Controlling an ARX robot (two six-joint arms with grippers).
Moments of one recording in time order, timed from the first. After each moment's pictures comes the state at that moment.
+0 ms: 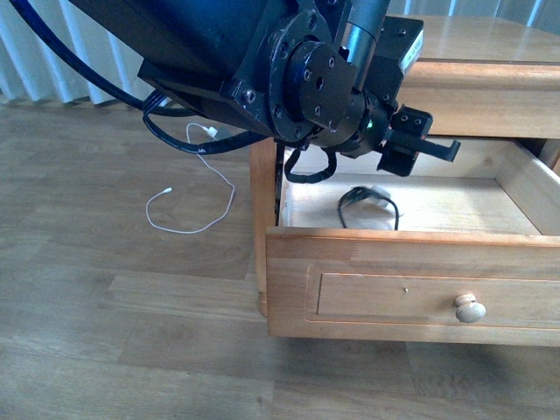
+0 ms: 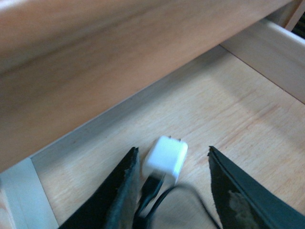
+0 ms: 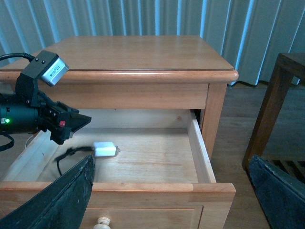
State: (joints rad) left arm -0.57 2.27 1.62 0.27 0.05 0.10; right arm 0.00 0.60 0.13 0.47 0.00 0.00
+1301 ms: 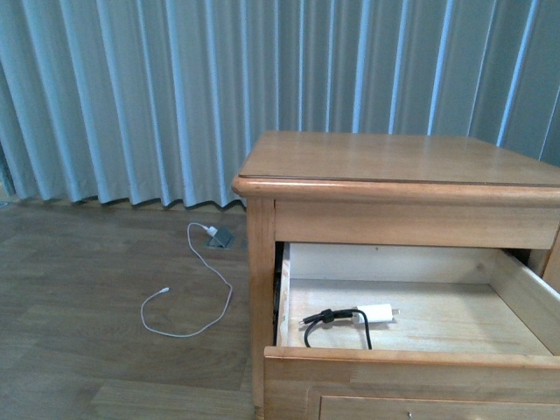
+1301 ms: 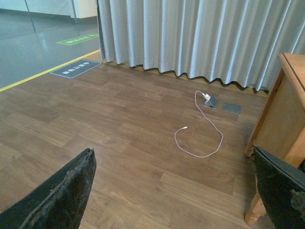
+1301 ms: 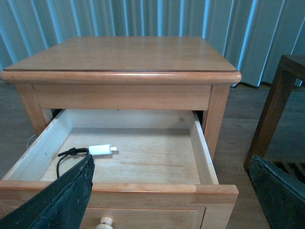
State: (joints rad) left arm -0.41 0.39 0.40 -0.04 -0.79 -0.06; right arm 0.00 0.60 0.13 0.47 0.00 0.00
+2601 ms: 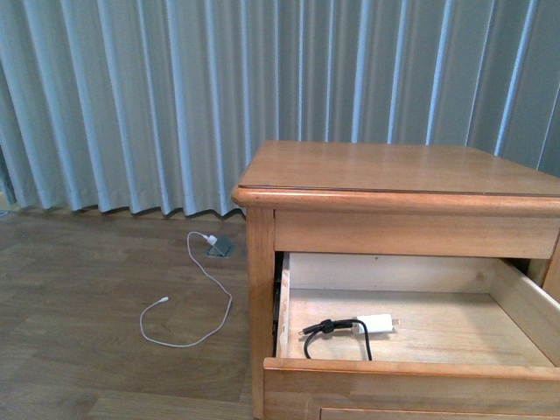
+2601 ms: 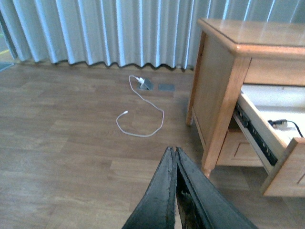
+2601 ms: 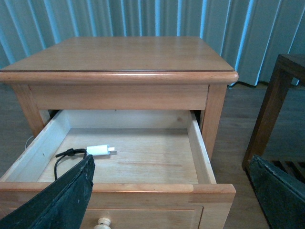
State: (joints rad) left arm 0.00 0.01 0.01 -0.01 0.00 -0.01; right arm 0.00 0.60 0.13 0.47 0.00 0.00
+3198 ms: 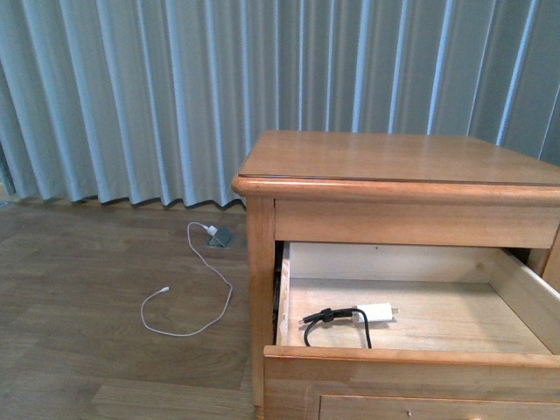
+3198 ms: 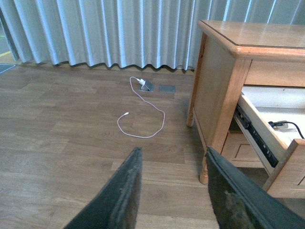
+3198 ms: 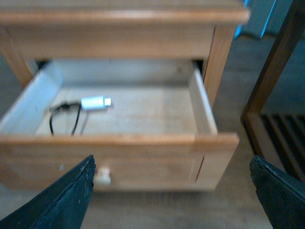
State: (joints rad) left arm 0.00 0.00 0.01 -0.01 0.00 -0.01; right arm 0.03 0.63 0.20 0.15 0.04 0.01
